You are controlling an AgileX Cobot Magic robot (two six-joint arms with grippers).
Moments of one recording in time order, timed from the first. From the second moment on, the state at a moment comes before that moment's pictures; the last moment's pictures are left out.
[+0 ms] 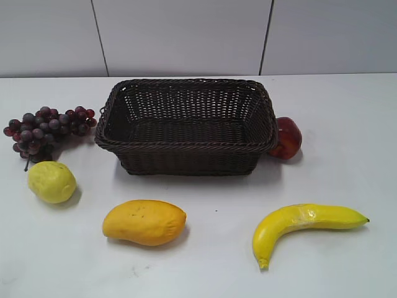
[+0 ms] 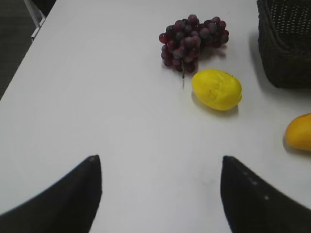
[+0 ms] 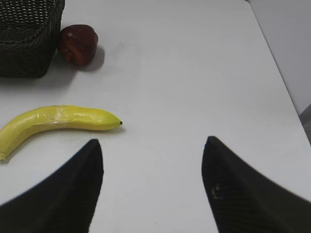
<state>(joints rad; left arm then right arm) -0.01 0.00 -0.51 -0.09 1.05 0.09 0.08 0.00 -0.50 -0.01 1.04 0.01</state>
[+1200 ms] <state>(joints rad) -0.12 1.12 -0.91 0.04 0.97 -0.64 0.08 0.00 -0.50 -0.01 1.04 0.01</state>
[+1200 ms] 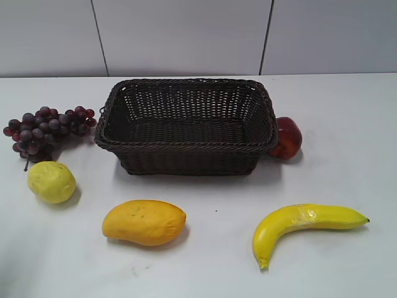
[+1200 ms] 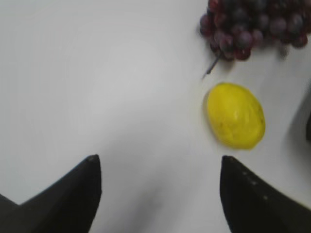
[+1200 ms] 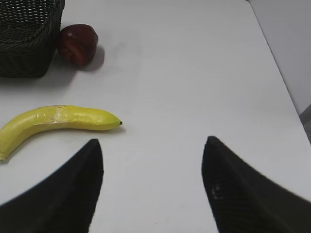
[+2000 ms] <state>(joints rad) -0.37 1.64 -0.93 0.03 0.60 -1.07 0.08 0.00 -0.50 -0.01 1.04 0.01</state>
